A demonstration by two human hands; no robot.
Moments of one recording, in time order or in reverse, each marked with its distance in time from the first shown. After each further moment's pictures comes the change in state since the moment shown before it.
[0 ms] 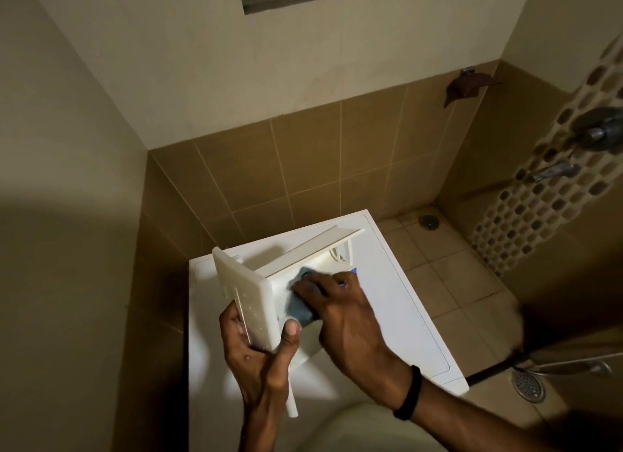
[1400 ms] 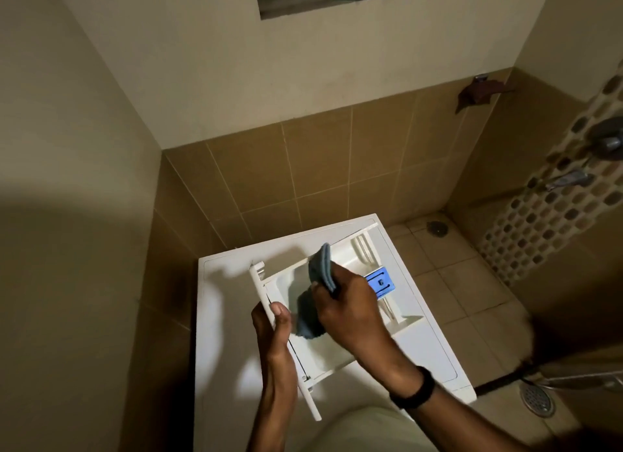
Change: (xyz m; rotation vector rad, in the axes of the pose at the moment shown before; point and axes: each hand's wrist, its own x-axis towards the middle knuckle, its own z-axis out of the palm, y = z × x) left_hand 0.003 -0.020 0.012 -0.118 -0.040 -0.414; right_hand 0.021 -0.028 -0.023 0.589 -0.053 0.467
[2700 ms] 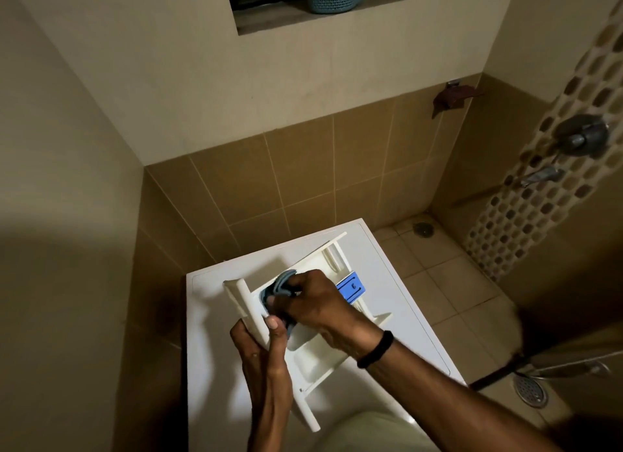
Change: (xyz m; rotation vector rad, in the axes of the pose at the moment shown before) left_hand -0.011 0.014 0.001 0.224 0.103 0.091; right_hand 0.035 0.000 0.019 0.120 -0.287 0.181
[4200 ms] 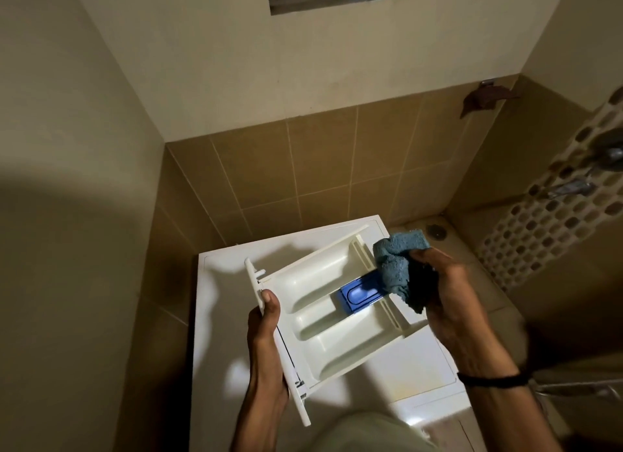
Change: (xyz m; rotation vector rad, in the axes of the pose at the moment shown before) left_hand 0.020 0.004 -0.009 -0.350 -0.093 -0.401; right_hand -0.033 0.036 -0.103 0.651 0.409 -0.007
